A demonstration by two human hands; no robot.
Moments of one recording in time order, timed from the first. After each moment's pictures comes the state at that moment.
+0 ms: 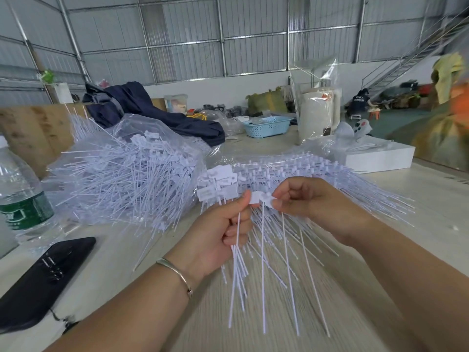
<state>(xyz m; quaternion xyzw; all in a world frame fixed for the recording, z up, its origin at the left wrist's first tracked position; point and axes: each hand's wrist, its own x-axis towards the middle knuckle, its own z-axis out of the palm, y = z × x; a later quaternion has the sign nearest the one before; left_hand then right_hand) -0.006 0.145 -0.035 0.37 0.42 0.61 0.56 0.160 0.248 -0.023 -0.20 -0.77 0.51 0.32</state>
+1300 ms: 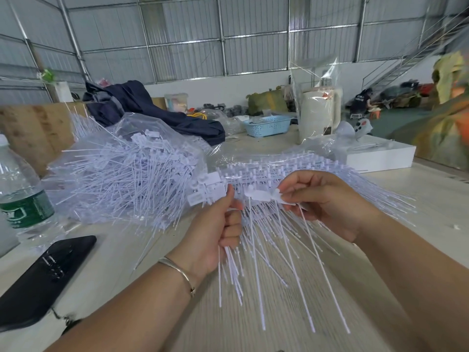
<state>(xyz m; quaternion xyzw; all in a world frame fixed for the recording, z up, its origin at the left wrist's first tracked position) -0.011 0.149 -0.040 0.30 0.51 0.65 0.47 0.165 0.250 -0.014 -0.18 -0.69 0.62 0.33</state>
